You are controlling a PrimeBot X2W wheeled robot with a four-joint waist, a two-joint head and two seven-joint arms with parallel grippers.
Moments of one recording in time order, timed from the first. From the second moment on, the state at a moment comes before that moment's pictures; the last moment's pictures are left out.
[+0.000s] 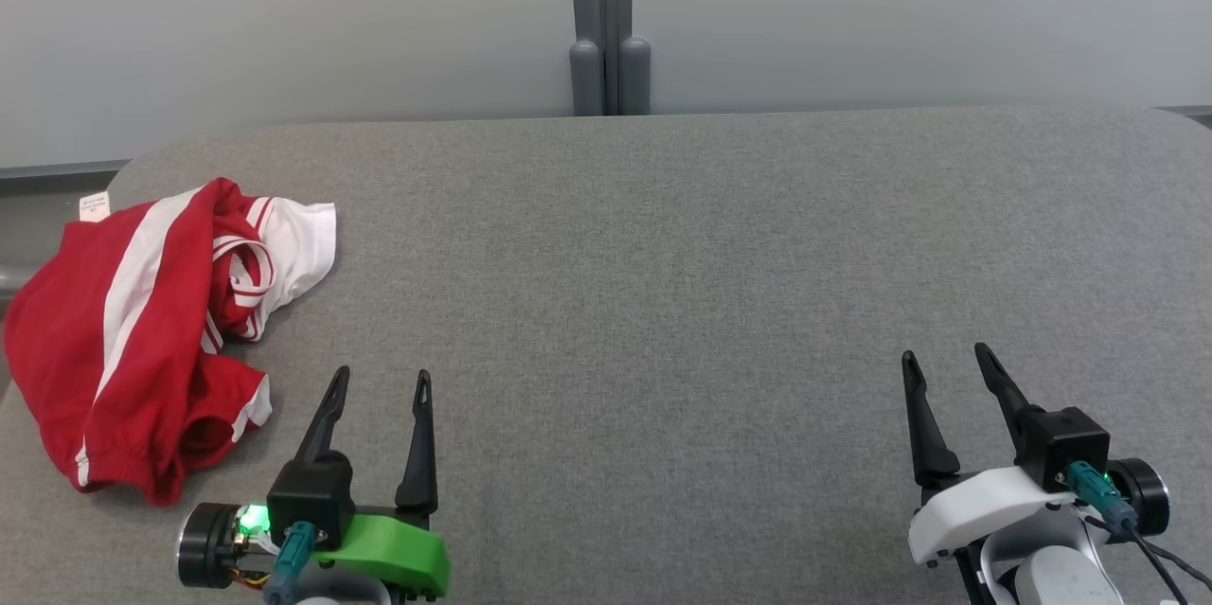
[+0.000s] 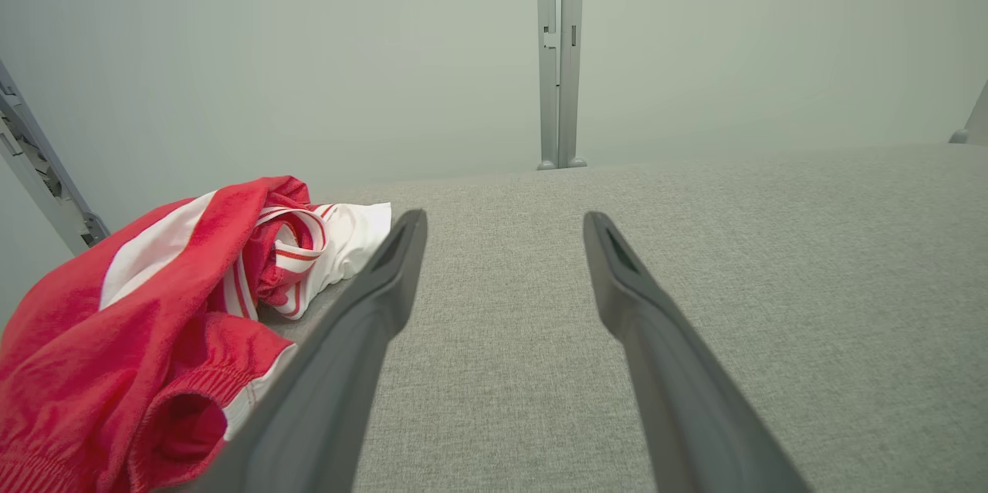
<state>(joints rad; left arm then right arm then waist) -0.06 0.05 -0.16 0.25 -0.08 0.01 -0.26 -0.08 -0.05 -0.01 0.30 0.05 0.13 -0.26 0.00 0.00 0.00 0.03</state>
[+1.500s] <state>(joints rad) -0.04 0.05 -0.07 0.27 -0.16 0.00 -0.26 -0.04 -0.05 0.00 0.27 0.08 0.13 -0.26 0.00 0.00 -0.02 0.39</state>
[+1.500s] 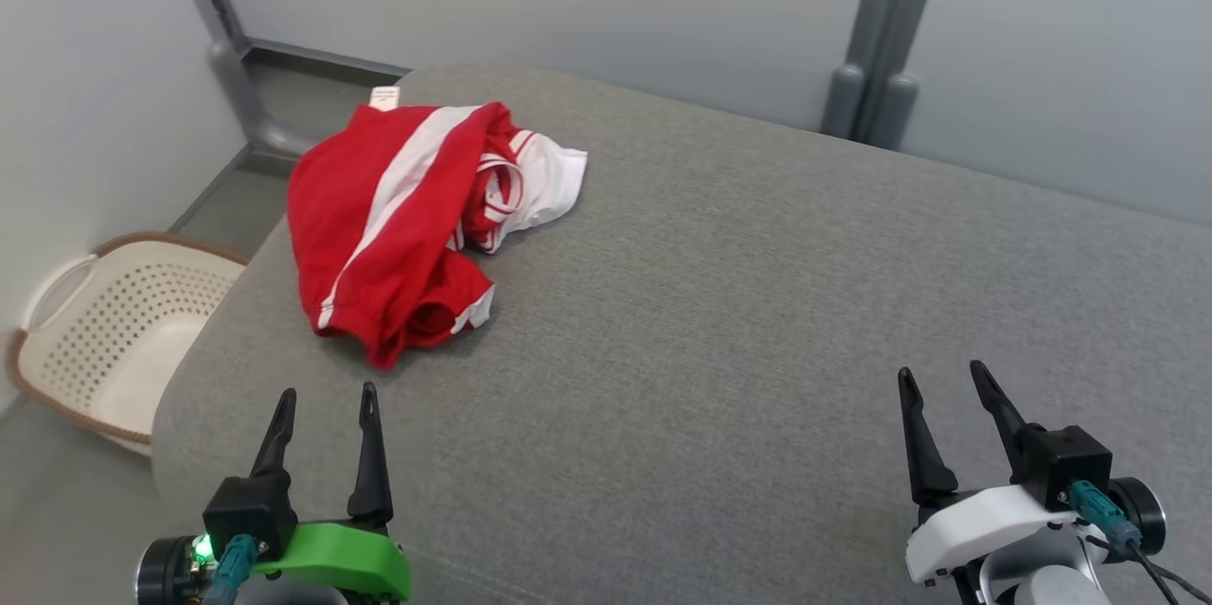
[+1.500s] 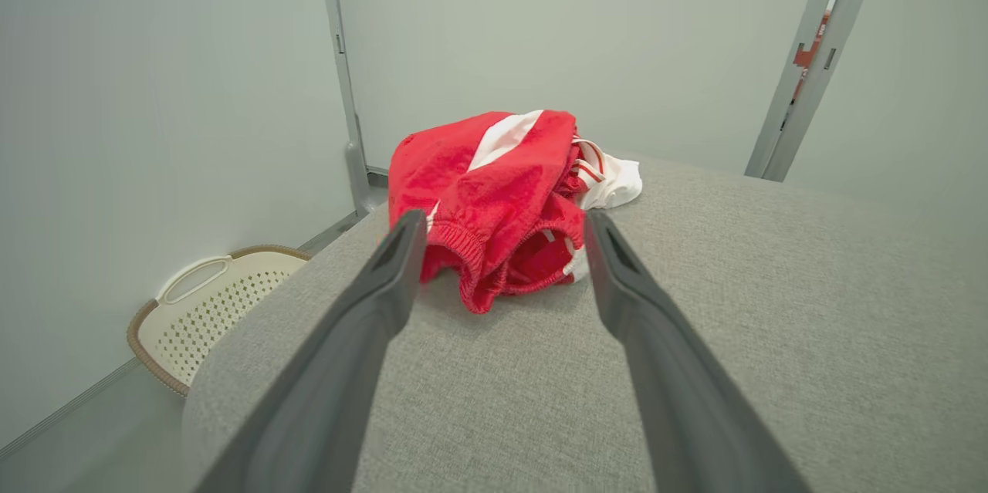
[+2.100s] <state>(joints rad) 0.01 0.05 0.01 0.18 -0.20 0.04 -0.26 -0.13 -0.05 0.09 0.32 0.08 0.13 -0.26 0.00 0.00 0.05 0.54</state>
